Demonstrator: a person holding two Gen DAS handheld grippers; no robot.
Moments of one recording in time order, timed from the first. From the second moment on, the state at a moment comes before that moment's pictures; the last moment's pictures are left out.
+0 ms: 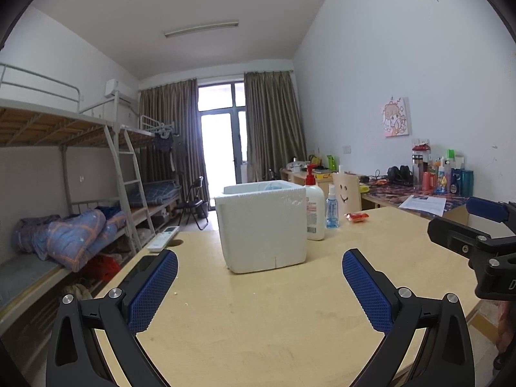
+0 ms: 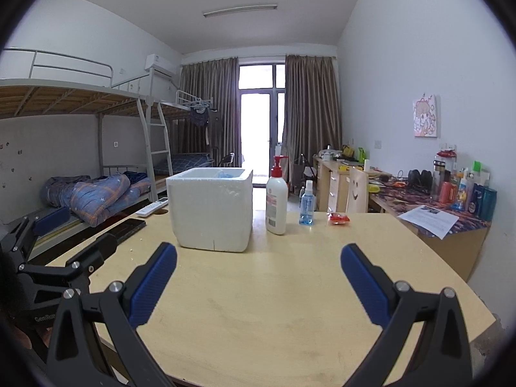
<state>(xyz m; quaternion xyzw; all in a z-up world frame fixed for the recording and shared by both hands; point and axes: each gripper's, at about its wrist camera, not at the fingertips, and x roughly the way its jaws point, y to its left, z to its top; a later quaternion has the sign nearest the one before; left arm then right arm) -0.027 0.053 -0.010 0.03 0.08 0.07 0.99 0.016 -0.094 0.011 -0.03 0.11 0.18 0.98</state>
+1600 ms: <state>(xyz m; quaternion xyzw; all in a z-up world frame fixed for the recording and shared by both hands) -0.029 0.059 -0.026 0.00 0.10 0.07 0.99 0.017 -0.099 -0.018 -0.03 0.14 0.18 0.97</state>
